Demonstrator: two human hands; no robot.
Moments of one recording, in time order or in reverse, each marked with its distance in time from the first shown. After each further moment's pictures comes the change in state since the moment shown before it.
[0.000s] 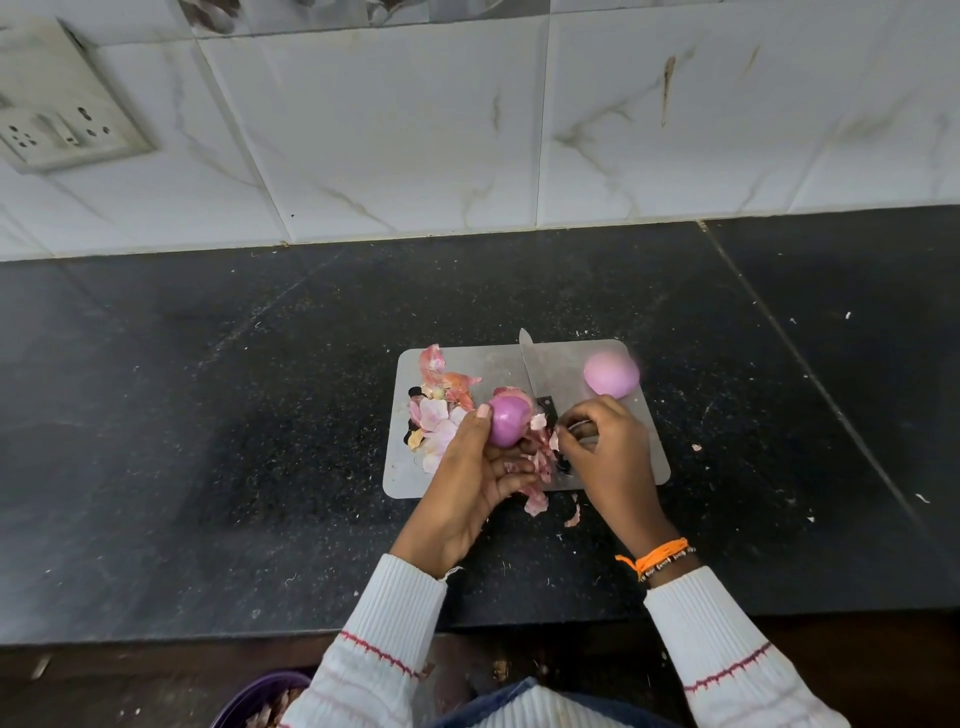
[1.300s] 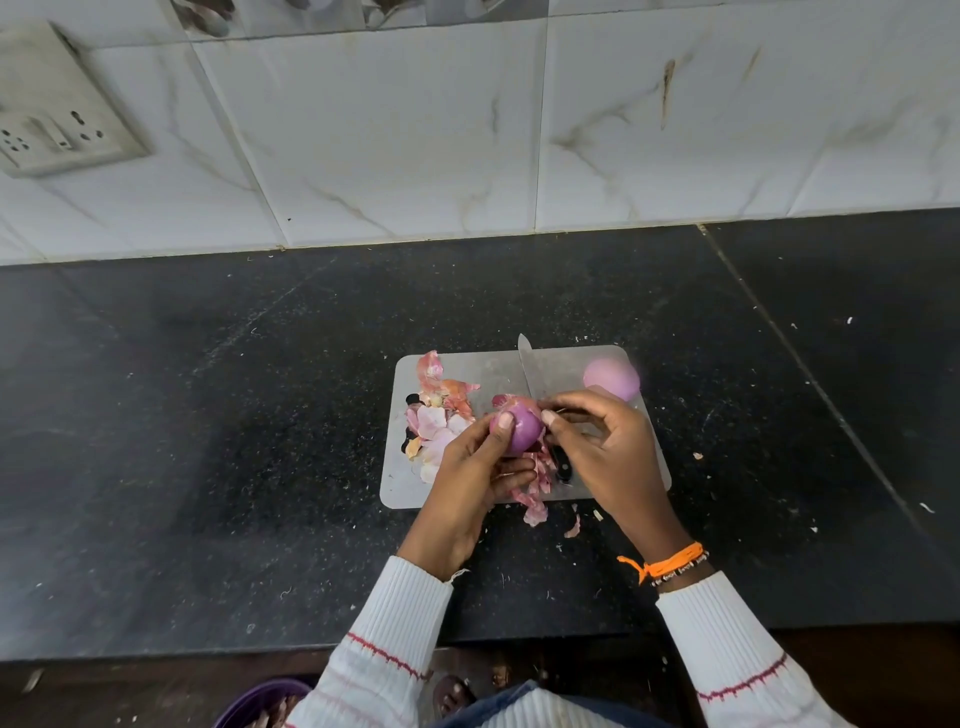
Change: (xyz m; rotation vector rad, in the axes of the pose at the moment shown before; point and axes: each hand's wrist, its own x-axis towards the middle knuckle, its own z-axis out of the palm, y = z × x) left_hand 0.007 0.002 0.003 0.059 0.030 0.047; right_hand 0.009 -0.019 -0.013 0.400 -0.055 -0.010
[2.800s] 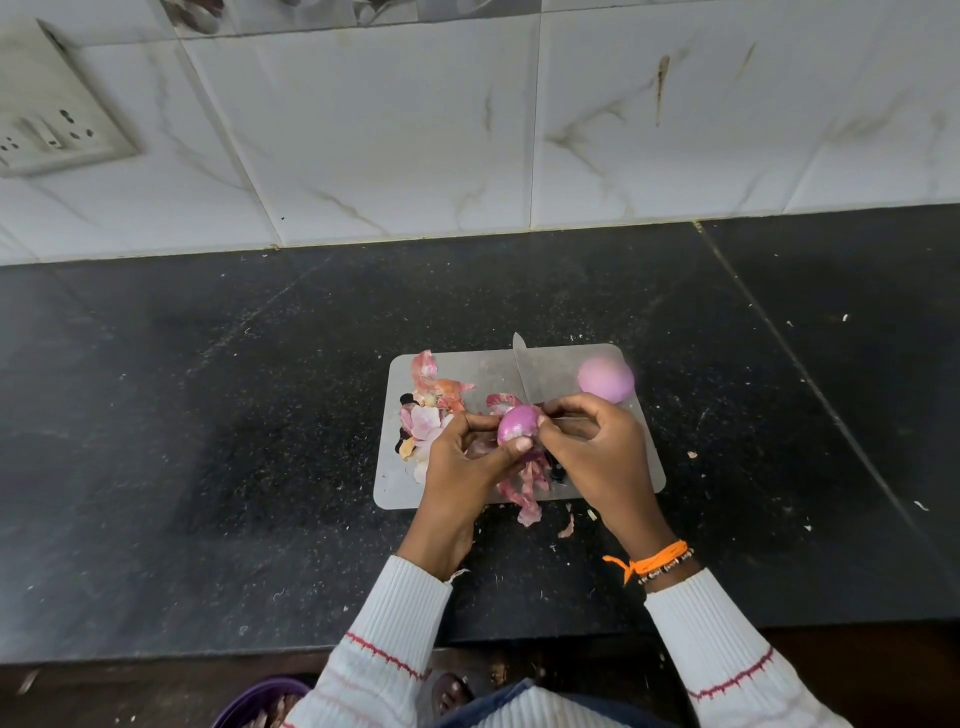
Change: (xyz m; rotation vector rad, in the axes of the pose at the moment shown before) left_hand 0.002 -0.004 0.003 0.054 0.081 0.164; right_hand -0.002 -0.003 0.005 -0.048 0.071 0.238
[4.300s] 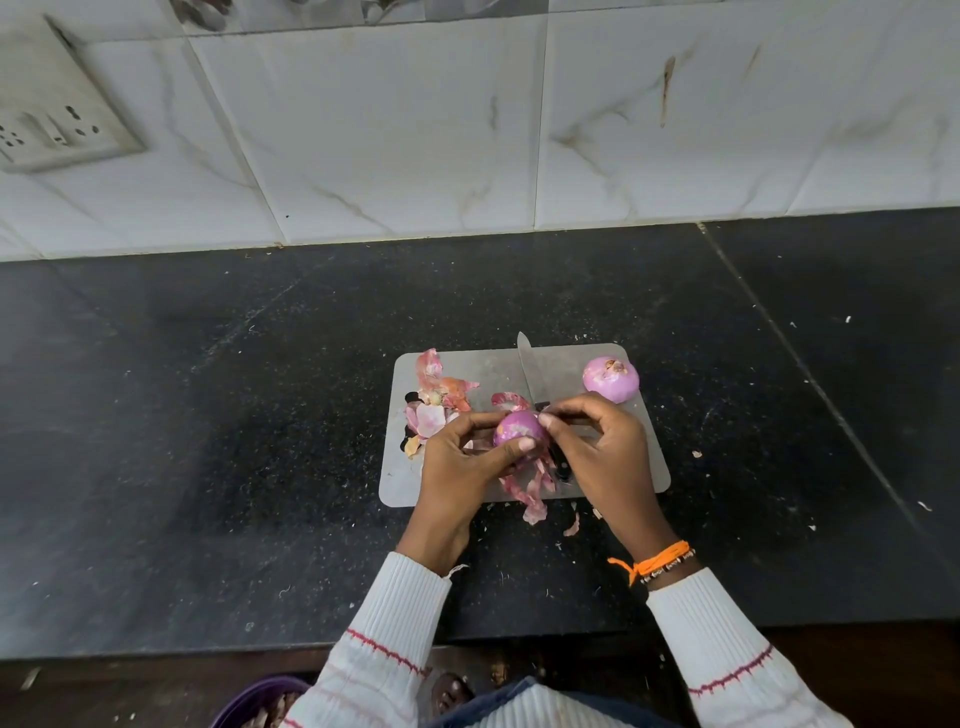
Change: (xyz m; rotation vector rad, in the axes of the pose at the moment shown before) left_hand 0.005 -0.003 -0.011 0.102 0.010 0.040; right_hand 0.000 0.008 0.002 -0.047 -0.008 -0.182
